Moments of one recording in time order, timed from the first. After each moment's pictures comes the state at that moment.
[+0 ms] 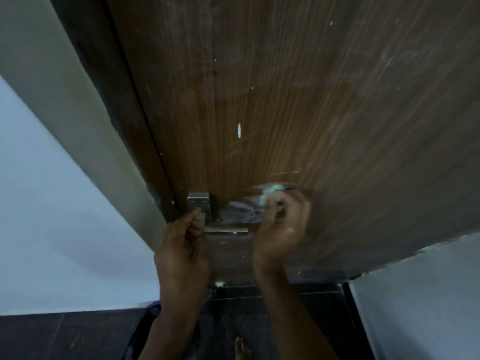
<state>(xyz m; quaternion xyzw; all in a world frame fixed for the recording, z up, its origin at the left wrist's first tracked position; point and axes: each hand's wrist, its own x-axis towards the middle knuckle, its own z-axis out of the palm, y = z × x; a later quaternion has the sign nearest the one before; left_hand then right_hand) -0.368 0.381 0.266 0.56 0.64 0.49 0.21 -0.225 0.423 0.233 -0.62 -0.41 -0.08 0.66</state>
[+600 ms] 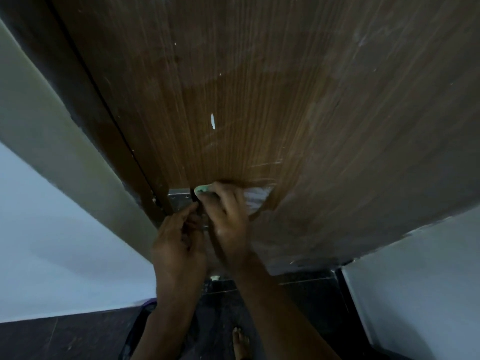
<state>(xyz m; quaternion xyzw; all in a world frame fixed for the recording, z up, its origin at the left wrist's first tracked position) -0.353 0.387 0.261 0.61 0.60 0.47 0.20 -0.256 0.423 0.233 -0.54 -0.66 -0.09 0.51</state>
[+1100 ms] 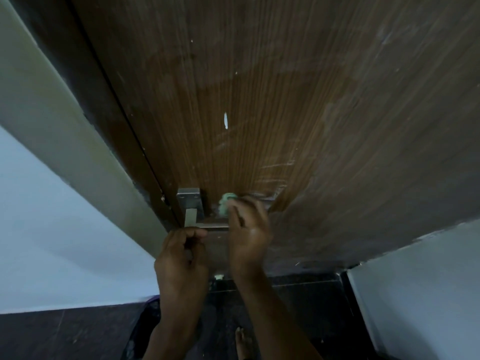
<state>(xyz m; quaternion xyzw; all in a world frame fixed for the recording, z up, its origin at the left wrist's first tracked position) -0.366 0.375 0.237 0.58 0.66 0.43 0.22 -0.257 0.413 0.219 -0.61 -0.52 0.03 0.60</state>
